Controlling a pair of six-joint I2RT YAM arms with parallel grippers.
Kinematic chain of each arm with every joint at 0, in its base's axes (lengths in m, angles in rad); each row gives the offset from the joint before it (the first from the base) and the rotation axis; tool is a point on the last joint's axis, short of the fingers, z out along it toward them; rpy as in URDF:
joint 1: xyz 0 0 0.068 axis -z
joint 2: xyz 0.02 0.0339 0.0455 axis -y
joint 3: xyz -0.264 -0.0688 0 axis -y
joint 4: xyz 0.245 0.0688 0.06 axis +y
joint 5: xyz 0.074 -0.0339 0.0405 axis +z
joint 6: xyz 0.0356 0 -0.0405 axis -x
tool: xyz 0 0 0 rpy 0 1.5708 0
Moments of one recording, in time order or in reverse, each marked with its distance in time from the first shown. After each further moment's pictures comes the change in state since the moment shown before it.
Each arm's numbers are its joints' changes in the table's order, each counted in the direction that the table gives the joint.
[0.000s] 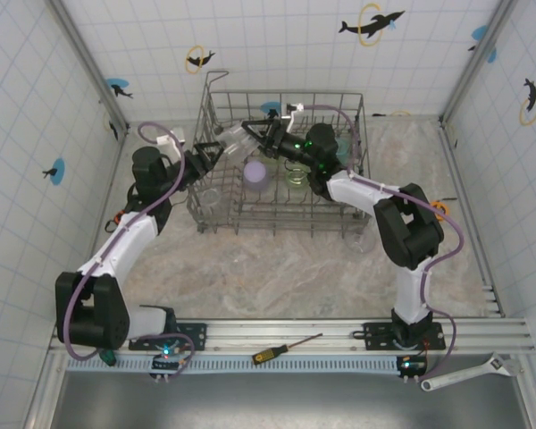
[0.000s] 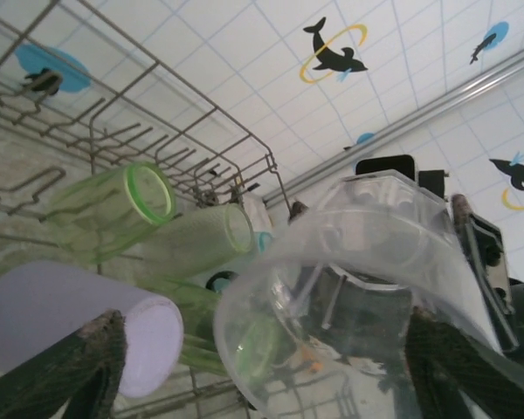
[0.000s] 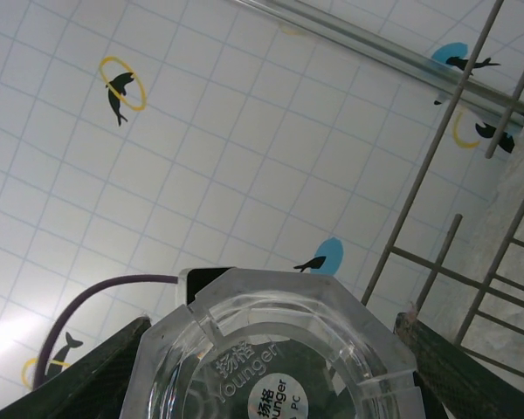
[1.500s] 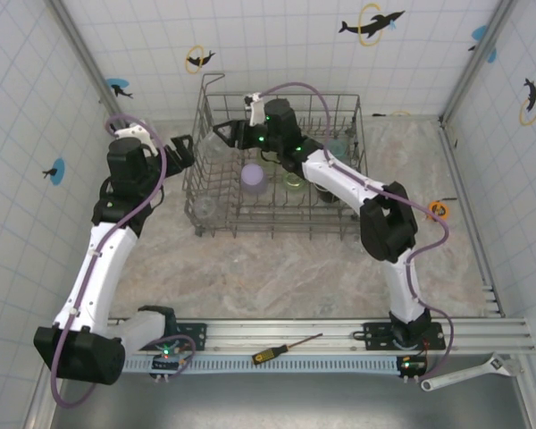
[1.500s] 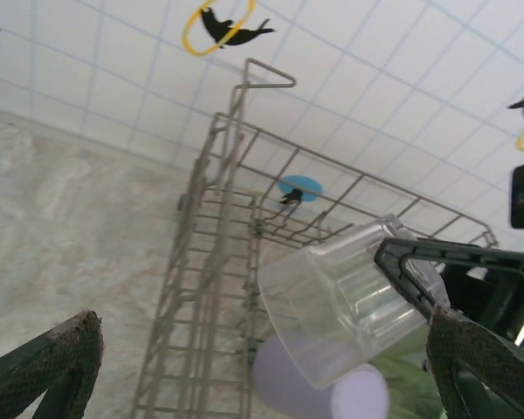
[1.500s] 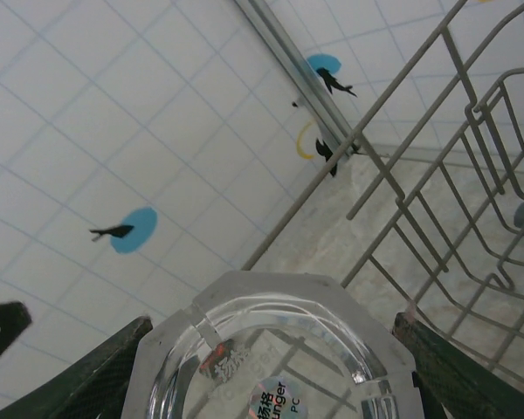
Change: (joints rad) left arm -0.004 0.196 0.237 0.608 0.581 -0.414; right arm -0.116 -0.169 0.525 0.801 -0.229 0.758
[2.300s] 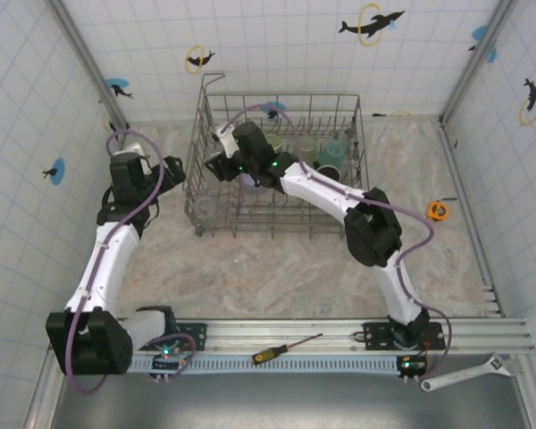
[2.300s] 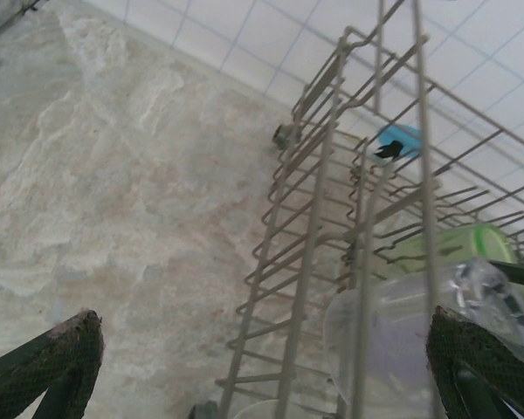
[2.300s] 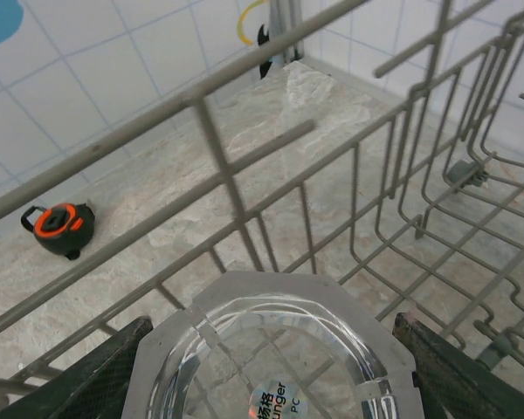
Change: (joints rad) left arm -0.143 -0.044 -0.186 -0.031 -0.038 0.015; right arm -0.137 -0.056 0.036 0.228 -0.240 0.473
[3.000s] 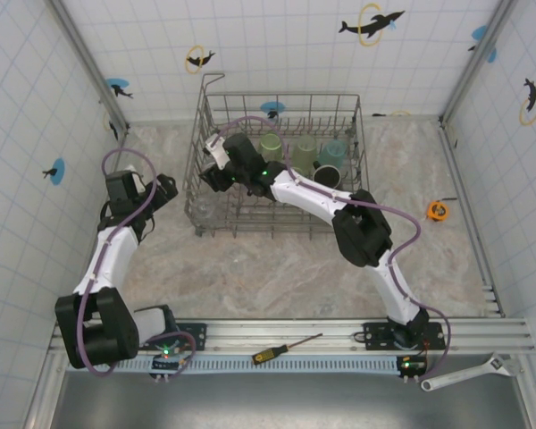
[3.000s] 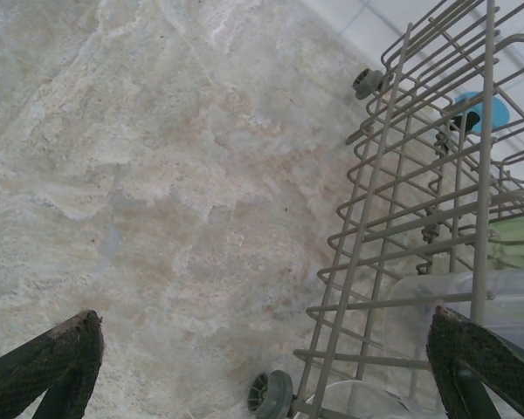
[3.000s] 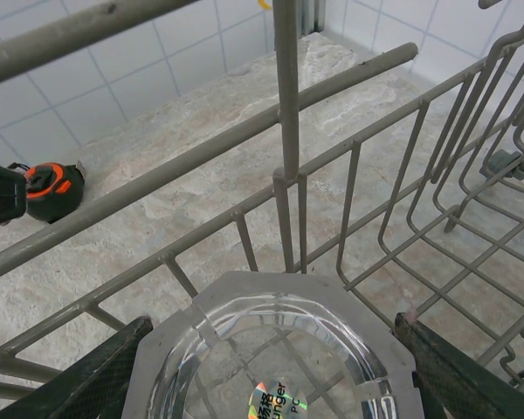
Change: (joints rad) left arm -0.149 -0.058 -0.164 -0.106 -0.127 0.027; right arm -0.033 -0.070 0.011 -0.028 -0.021 0.056
